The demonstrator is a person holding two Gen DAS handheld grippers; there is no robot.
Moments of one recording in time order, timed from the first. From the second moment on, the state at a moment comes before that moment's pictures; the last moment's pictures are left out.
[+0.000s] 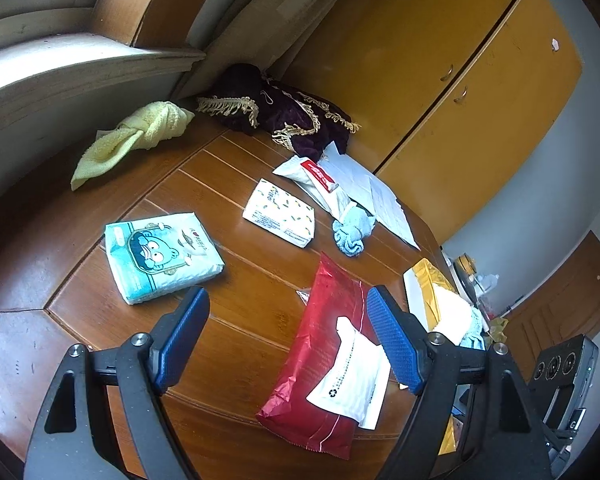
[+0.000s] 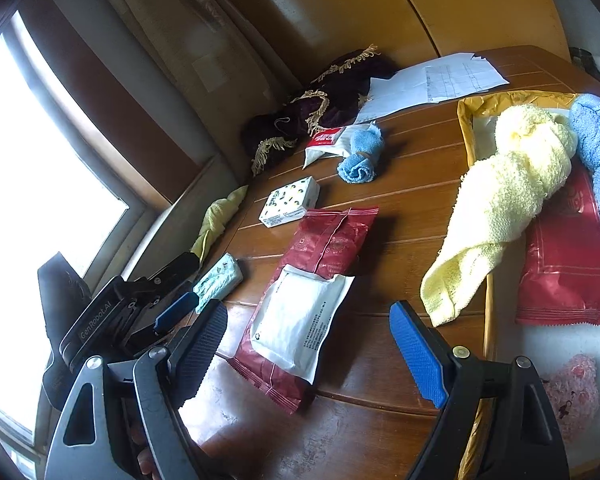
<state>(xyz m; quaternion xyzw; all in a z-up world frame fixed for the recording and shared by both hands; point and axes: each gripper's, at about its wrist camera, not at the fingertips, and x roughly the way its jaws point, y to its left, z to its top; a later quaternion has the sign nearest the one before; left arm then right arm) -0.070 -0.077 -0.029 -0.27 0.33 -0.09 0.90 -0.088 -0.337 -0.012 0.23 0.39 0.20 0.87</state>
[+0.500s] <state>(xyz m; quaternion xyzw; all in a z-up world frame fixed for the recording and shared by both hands) -0.068 -0.052 -0.029 -0.29 0.32 -0.07 0.90 -0.046 -0.279 -0.031 0.15 0.47 0.18 0.85</state>
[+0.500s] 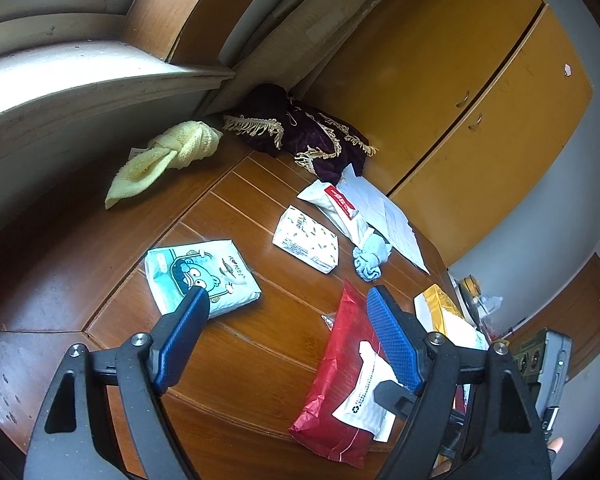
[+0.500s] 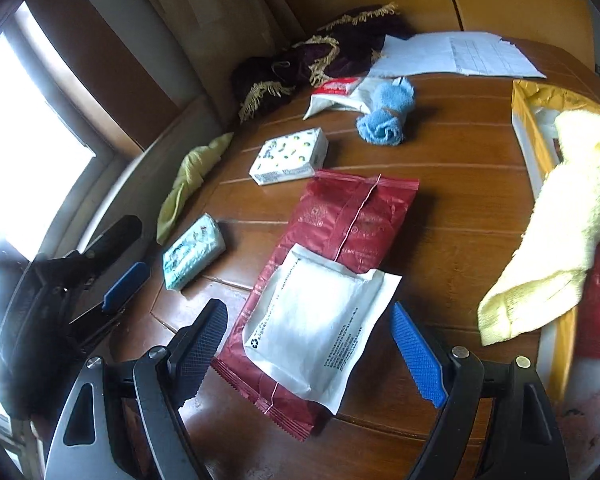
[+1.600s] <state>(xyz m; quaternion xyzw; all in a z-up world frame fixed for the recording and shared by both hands) -0.045 -0.194 -0.063 -0.03 0.43 -0.10 0.90 -0.109 -0.390 0.010 0.19 0.35 0.16 0.90</state>
